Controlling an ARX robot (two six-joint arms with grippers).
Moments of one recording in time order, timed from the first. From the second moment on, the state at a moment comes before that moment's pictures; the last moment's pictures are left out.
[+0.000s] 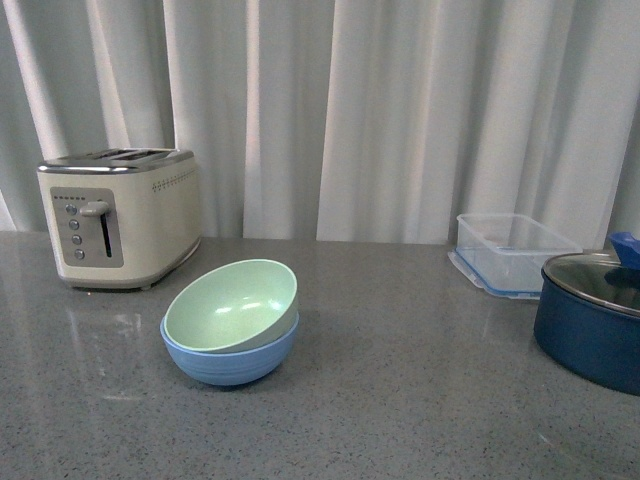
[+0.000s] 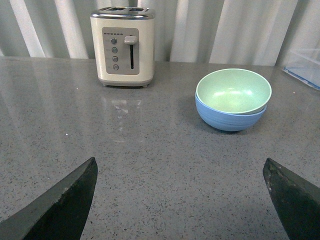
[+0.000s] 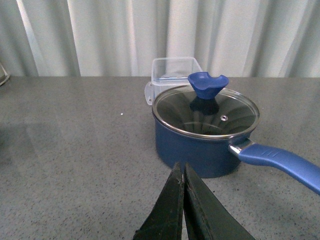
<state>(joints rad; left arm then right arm) 0.00 0.00 0.02 0.00 0.00 0.00 0.00 0.95 0.19 0.76 0.01 0.00</state>
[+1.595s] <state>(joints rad) 0.00 0.00 0.02 0.00 0.00 0.00 0.00 0.10 0.01 0.08 0.00 0.00</state>
